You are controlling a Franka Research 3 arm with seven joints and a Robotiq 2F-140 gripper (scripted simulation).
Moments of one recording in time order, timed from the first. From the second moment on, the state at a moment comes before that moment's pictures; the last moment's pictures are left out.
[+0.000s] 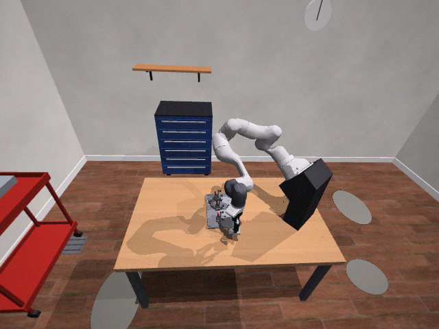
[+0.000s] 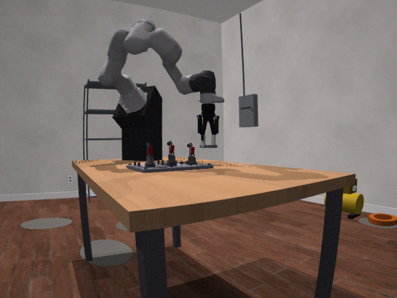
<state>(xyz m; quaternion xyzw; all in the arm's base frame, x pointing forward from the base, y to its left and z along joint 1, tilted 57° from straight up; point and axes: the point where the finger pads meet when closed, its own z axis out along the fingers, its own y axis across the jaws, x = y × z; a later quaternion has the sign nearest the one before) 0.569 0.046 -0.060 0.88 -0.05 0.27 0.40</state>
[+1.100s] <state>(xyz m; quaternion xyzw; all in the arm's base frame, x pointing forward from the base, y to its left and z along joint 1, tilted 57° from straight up) 0.539 -0.026 0.001 0.87 -0.06 0.27 0.40</state>
